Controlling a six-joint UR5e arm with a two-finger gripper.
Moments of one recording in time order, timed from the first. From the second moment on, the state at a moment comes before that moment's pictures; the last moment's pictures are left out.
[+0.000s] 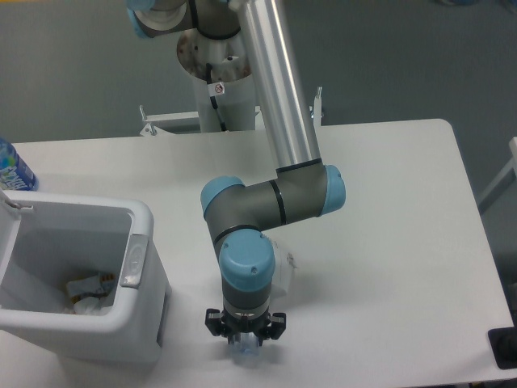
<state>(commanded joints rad) 2.27 -2.27 -1.39 -0.88 1.50 0.35</state>
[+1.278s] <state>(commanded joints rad) 2.39 -2.13 -1.04 -0.78 1.24 0.15</state>
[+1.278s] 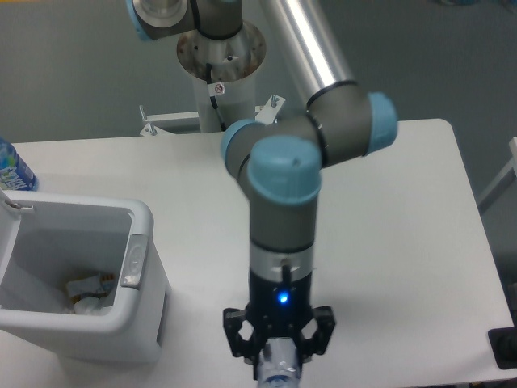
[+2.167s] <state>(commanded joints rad) 2.30 -1.99 -1.05 -0.69 1.14 0.02</state>
